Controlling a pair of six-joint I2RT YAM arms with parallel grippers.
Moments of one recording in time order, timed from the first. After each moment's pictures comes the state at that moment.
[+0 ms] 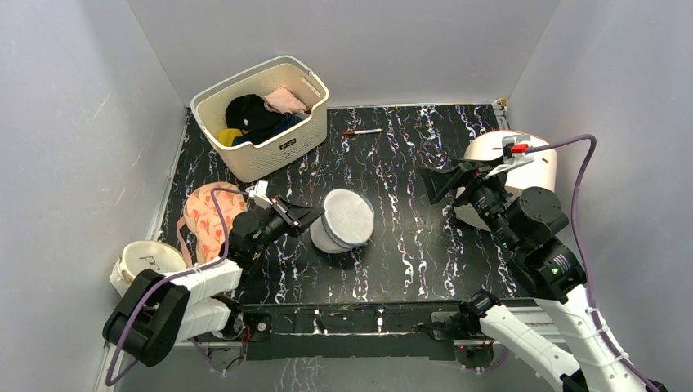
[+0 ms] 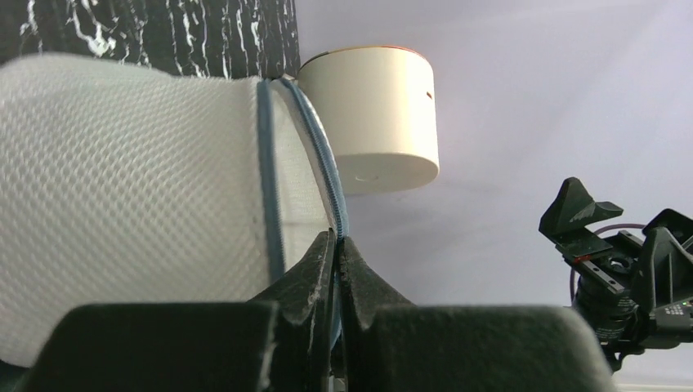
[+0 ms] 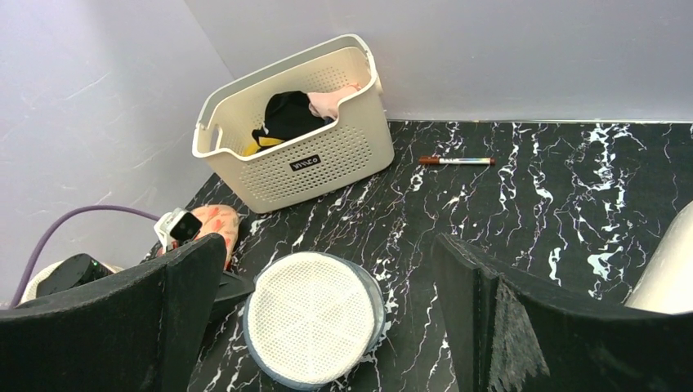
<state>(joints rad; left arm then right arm) -0.49 1.14 0.22 0.86 0.33 -1.35 0.53 0.62 1.03 -0.35 0.09 0.34</state>
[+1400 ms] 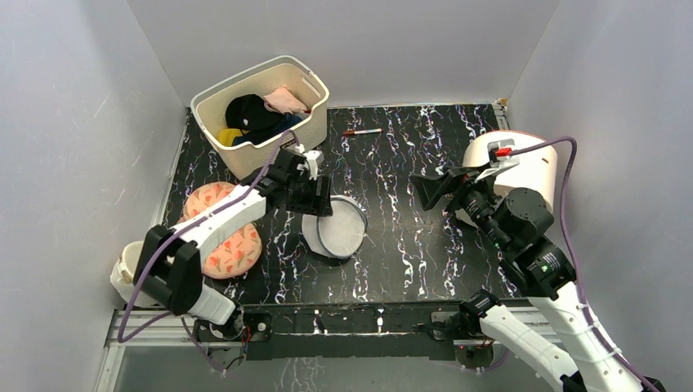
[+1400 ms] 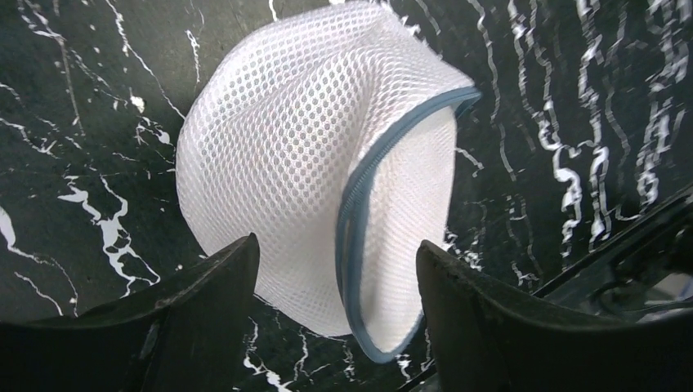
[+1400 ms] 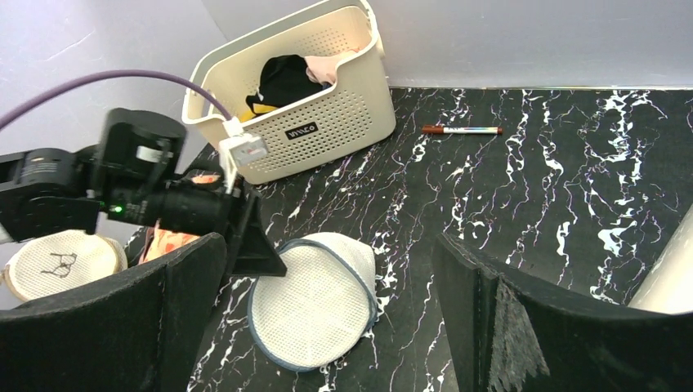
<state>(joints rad) -0.54 1.44 1.03 -0.51 0.21 -0.32 0.53 0.62 0.96 -0.34 0.05 0.34</state>
